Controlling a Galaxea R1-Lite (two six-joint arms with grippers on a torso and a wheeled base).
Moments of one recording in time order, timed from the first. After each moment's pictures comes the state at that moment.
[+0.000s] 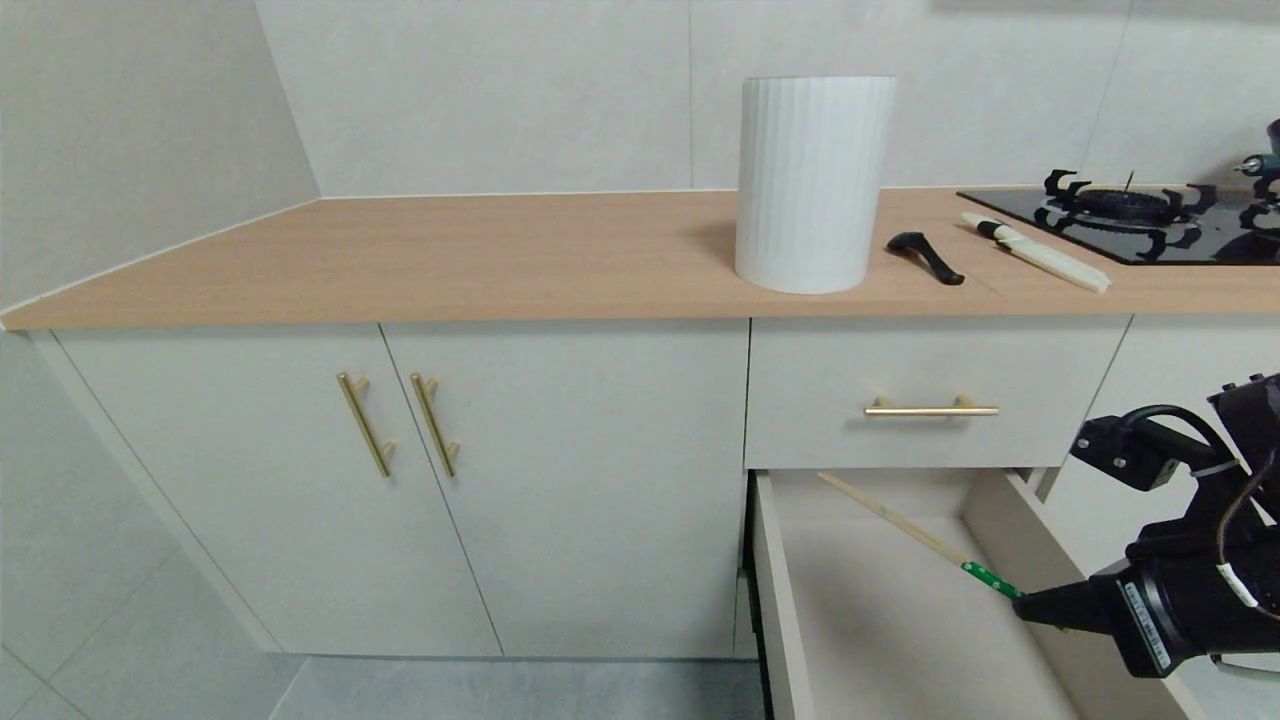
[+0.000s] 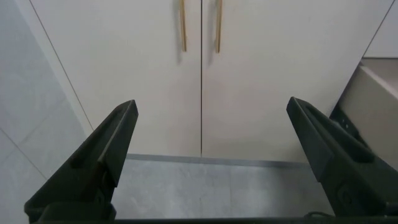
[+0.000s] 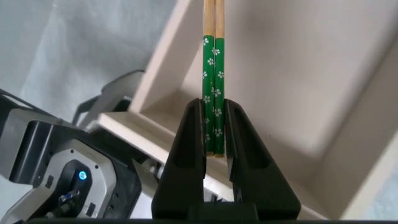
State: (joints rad) left arm 0.00 0.00 0.00 0.00 0.05 -0.01; right arm 0.35 1.36 -0.76 0.27 0.22 0.04
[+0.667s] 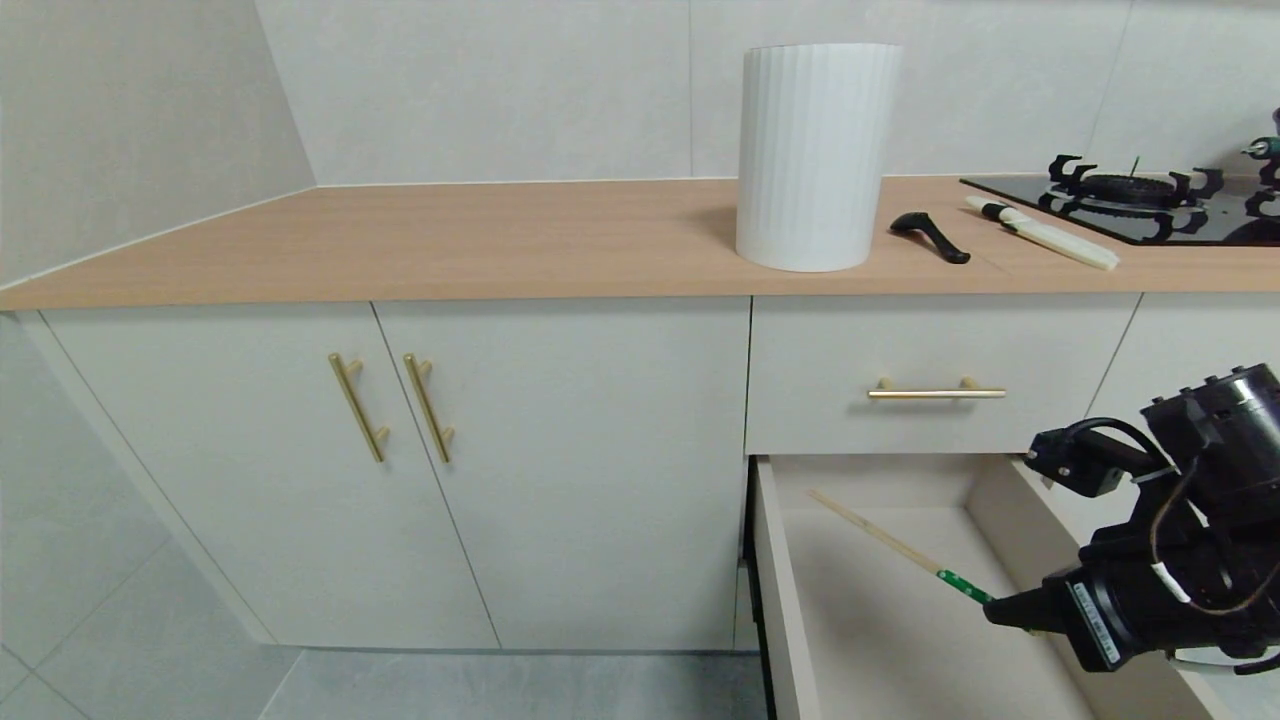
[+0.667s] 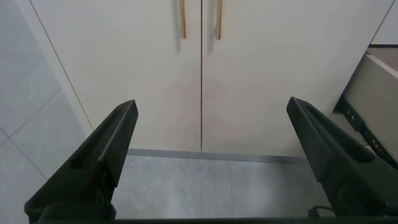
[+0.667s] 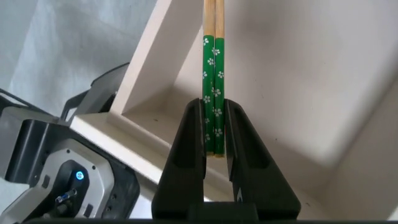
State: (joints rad) left arm 0.00 0.00 0.00 0.00 0.05 -0.01; right arm 0.37 1.46 -0.76 0.21 0.20 0.05
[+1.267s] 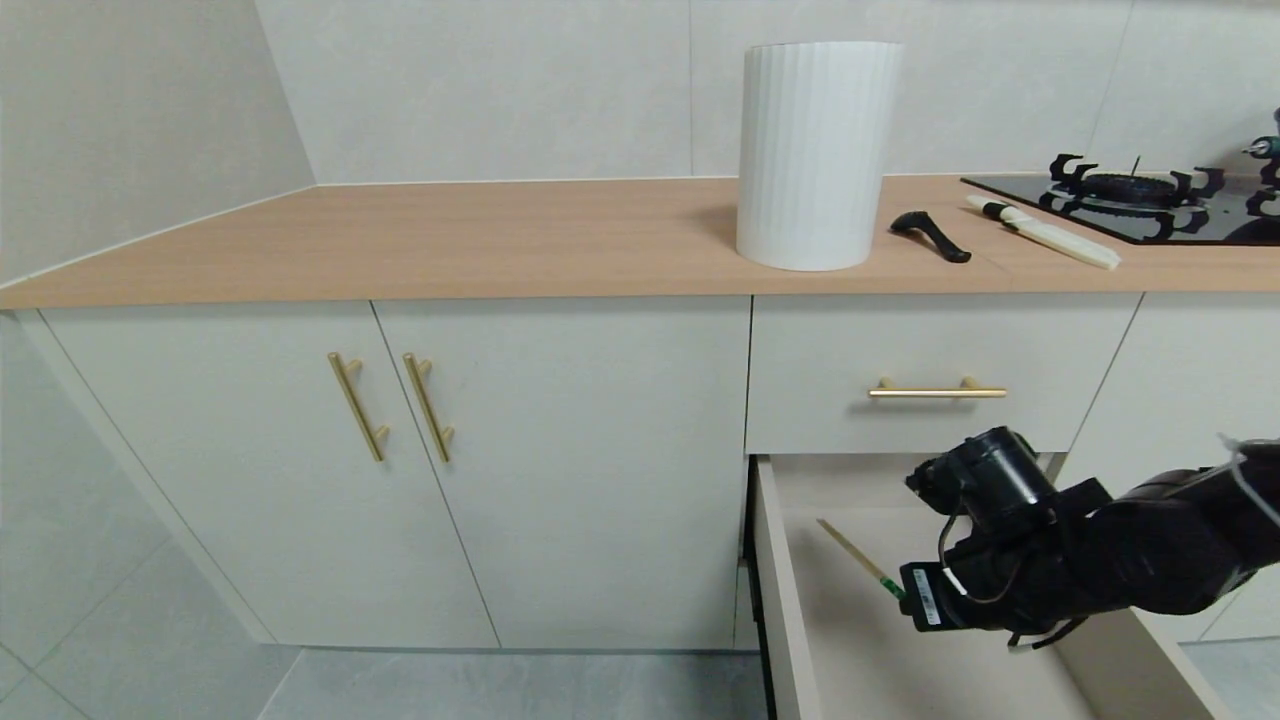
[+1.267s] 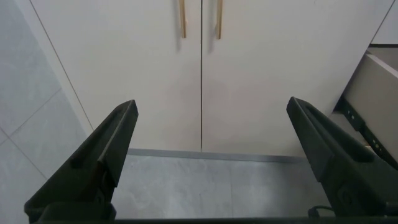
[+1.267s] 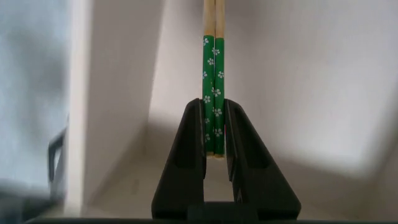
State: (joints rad) left arm 0.00 0.00 0.00 0.00 0.05 -0.01; right arm 0.43 1.91 -0.80 -0.08 -0.03 0.33
